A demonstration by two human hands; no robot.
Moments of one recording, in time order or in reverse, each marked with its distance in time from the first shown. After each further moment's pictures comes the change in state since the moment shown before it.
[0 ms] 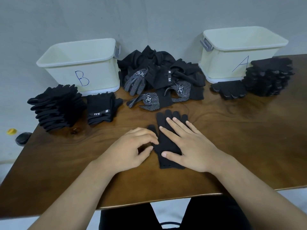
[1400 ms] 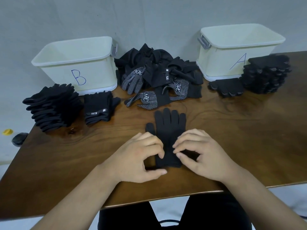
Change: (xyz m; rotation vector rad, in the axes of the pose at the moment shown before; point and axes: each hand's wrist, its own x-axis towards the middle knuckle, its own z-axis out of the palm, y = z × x) left_hand 0.000 0.035 0.006 0.003 -0.028 0.150; right_hand -0.041 0.007 0.005 0.428 0.450 -0.144
